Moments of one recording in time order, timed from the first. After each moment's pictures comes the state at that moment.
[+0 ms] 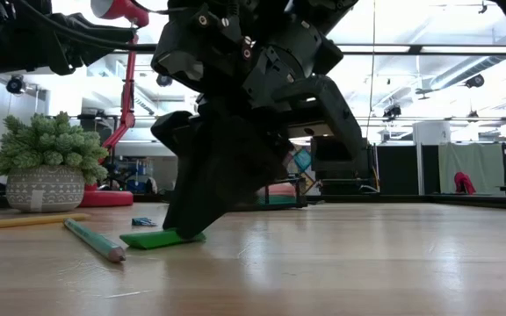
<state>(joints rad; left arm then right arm) -0.03 0.48 0.05 0.70 -0.24 0.69 0.24 2.26 1.60 -0.34 -0.27 -0.47</state>
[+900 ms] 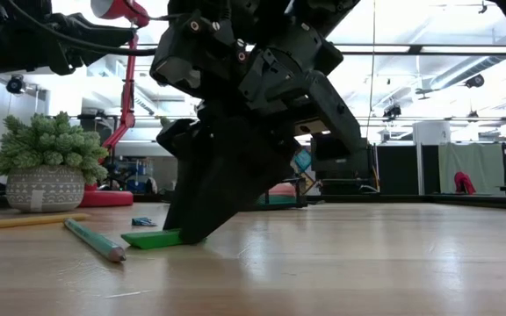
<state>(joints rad) -0.03 0.48 0.05 0.70 -0.24 0.69 0.24 2.26 1.60 -0.34 -0.27 -0.39</state>
